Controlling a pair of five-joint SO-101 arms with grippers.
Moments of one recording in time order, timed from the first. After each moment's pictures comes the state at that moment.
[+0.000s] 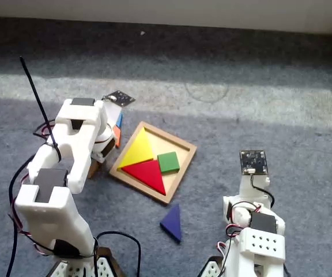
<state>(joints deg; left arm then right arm) -3.6 17.0 16.0 72.5 -23.1 4.7 -71.9 90.5 52.5 14.7</state>
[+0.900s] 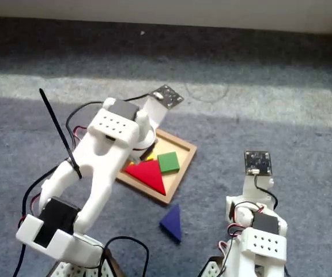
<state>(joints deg) 17.5 0.4 16.2 77.4 -11.8 7.0 -71.9 90.5 52.5 14.7</state>
